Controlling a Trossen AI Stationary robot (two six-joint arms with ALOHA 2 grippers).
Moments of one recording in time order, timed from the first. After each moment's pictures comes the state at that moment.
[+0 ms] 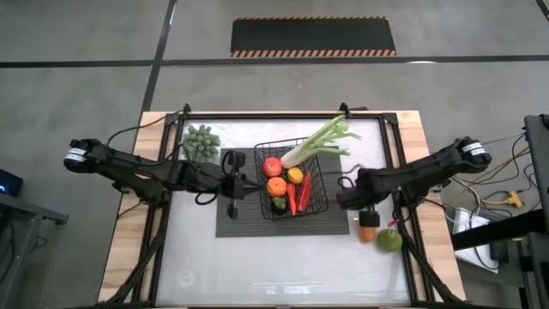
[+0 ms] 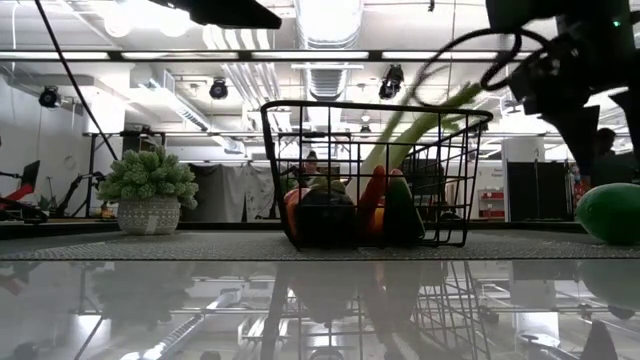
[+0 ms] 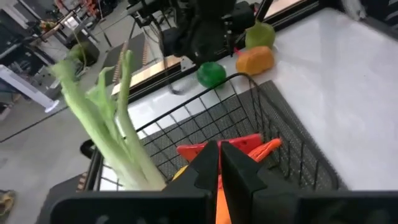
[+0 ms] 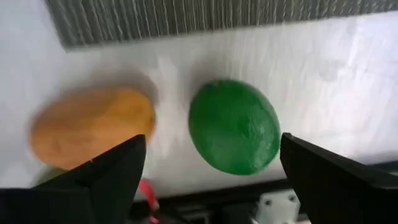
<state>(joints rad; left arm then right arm) -0.17 1.16 0.87 -0.06 -0.23 0.38 0.24 1.38 0.95 -1.29 0.02 0.30</state>
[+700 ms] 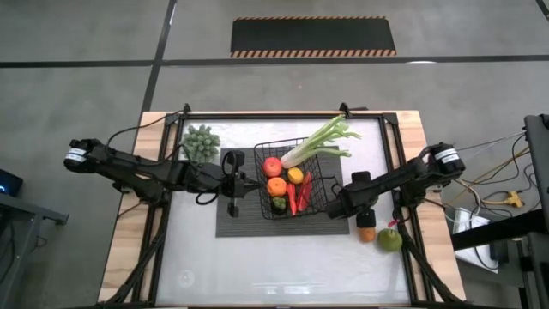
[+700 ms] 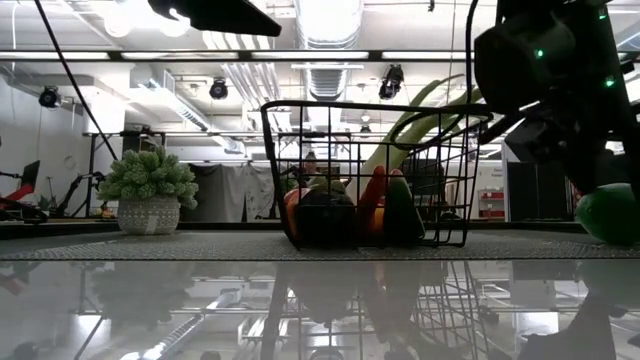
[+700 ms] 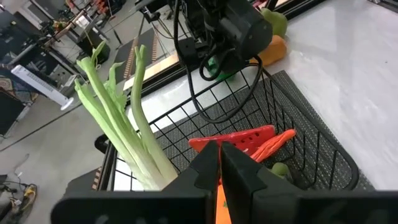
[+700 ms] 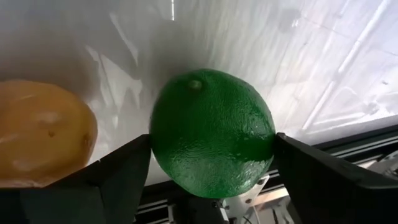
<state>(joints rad) -0.17 1.16 0.86 -0.06 -0.28 0.42 0.26 1.67 0.93 -1.31 0.12 0.28</state>
